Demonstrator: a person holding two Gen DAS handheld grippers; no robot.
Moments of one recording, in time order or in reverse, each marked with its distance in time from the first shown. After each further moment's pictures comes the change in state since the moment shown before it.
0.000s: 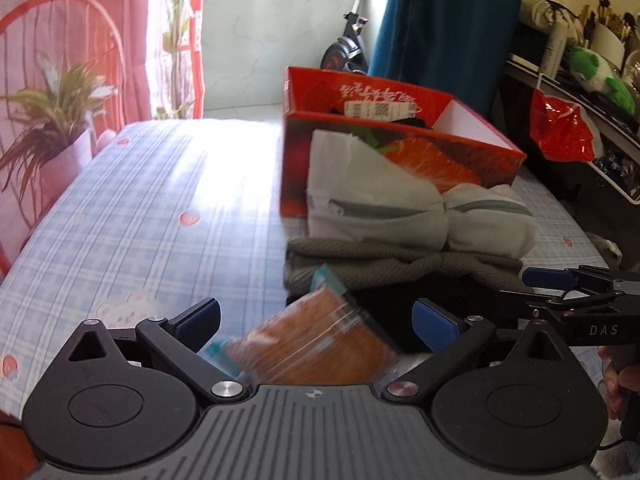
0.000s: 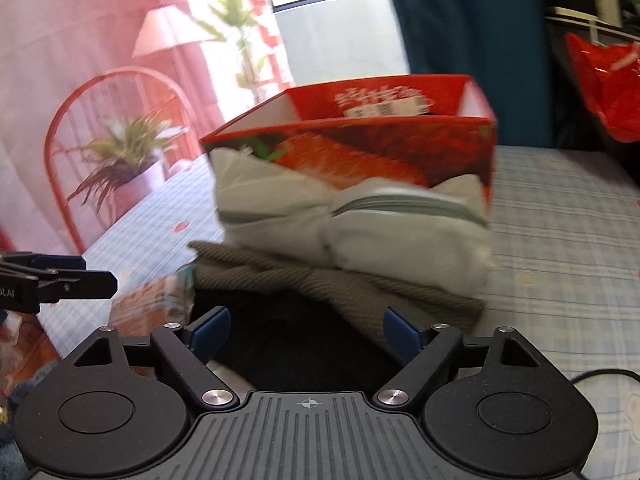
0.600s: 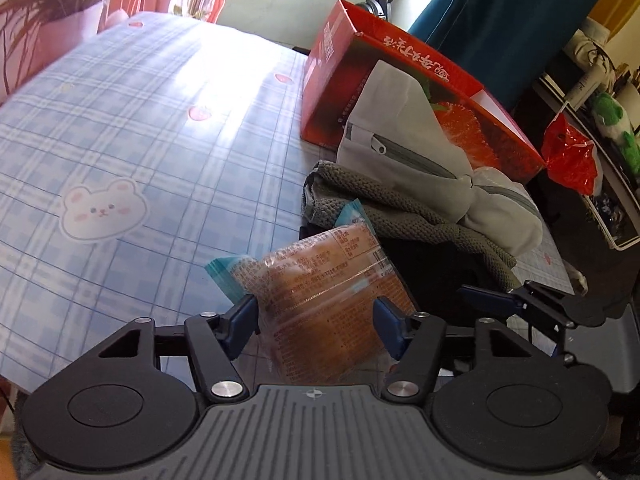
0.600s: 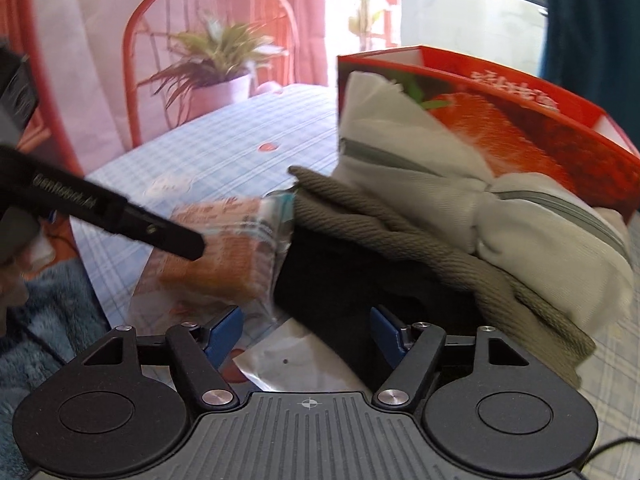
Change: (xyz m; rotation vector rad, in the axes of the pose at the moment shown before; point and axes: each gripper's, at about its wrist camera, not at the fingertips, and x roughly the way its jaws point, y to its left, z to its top) left arm 0.042 0.056 -0.031 -0.255 0.139 -0.173; right arm 0.045 0.078 -0.017 -0.322 0.144 0.094
